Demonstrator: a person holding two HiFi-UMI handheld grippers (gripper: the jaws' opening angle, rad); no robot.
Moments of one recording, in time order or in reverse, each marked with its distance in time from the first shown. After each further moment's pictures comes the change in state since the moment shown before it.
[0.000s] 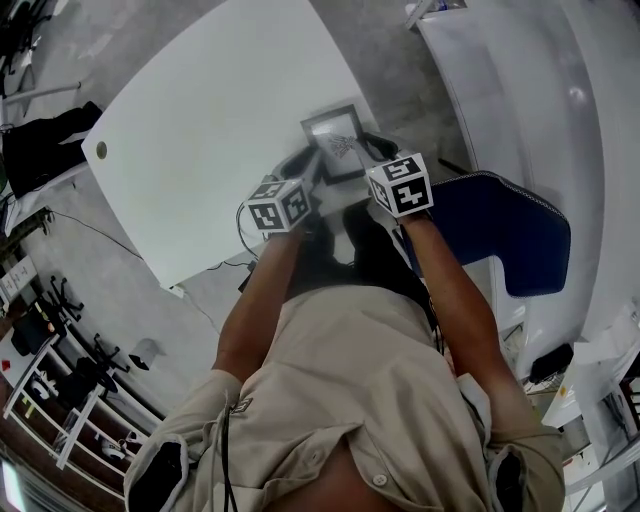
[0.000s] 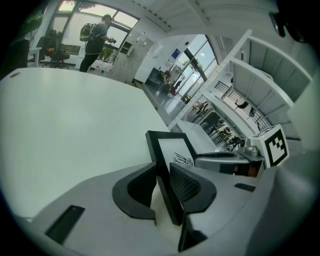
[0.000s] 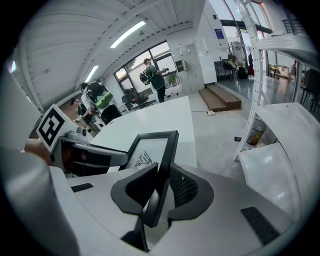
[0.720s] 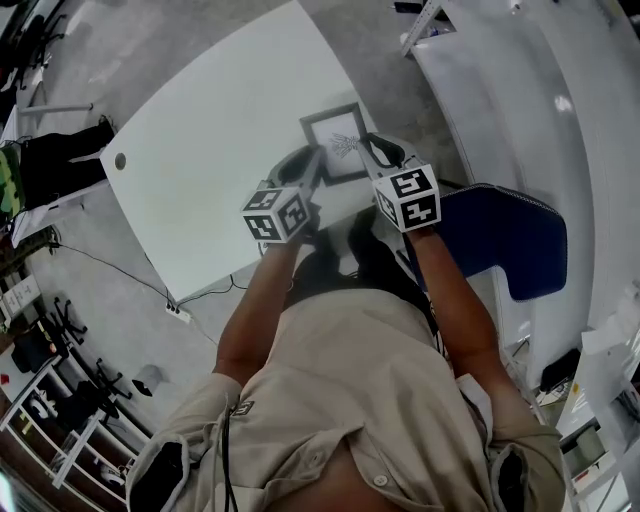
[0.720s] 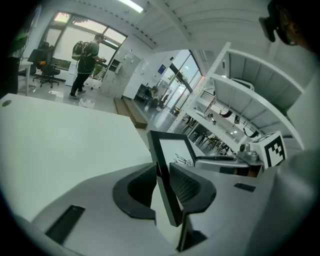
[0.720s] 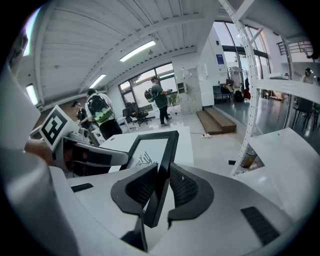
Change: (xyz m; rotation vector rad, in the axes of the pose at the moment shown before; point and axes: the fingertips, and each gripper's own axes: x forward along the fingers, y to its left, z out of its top) left arm -0.062 -0.041 0.076 0.115 -0.164 -0.087; right arm -0.064 0.034 0.081 -0.083 -0.215 -0.074
